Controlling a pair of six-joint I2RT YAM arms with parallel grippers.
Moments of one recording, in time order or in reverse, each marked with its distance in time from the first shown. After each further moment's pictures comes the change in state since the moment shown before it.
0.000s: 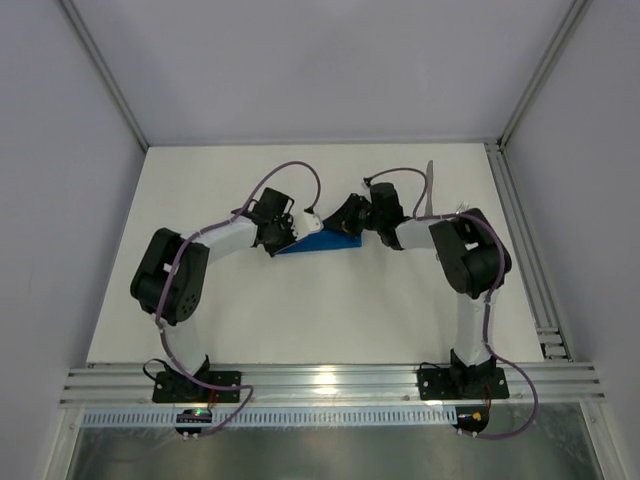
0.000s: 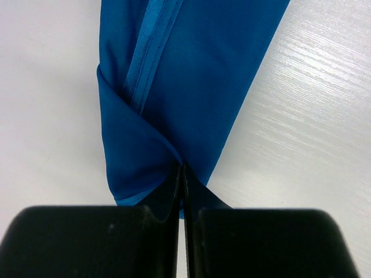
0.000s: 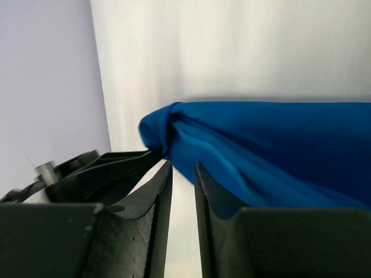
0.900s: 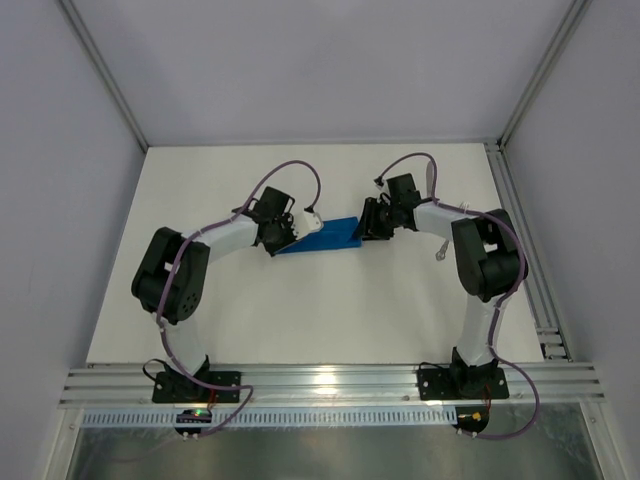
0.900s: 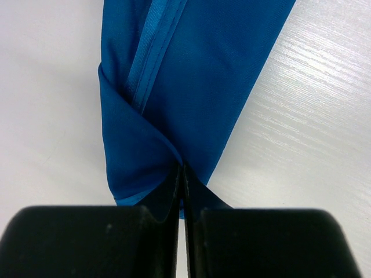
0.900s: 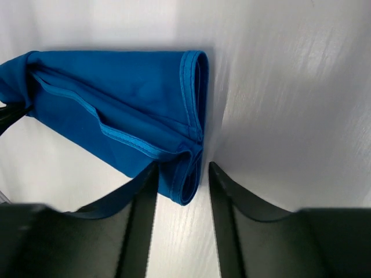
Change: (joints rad) left arm 0.000 0.012 0.021 -0.018 -0.009 -0.012; right arm -0.137 -0.134 0.108 -0.676 0.082 -0.642
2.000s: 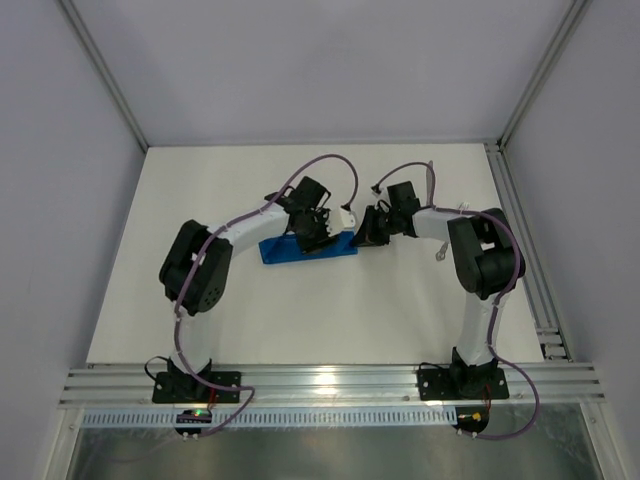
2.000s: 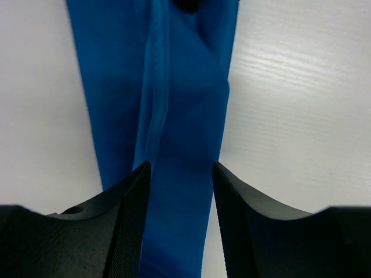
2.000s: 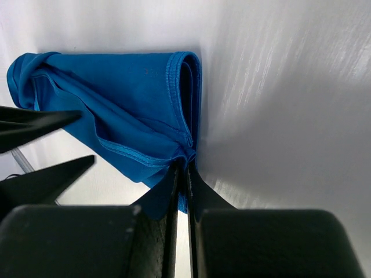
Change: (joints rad) left arm -0.145 0.124 0.308 -0.203 0.135 -0.021; right arm -0.002 0.034 -0.053 0.098 -0.142 0.034
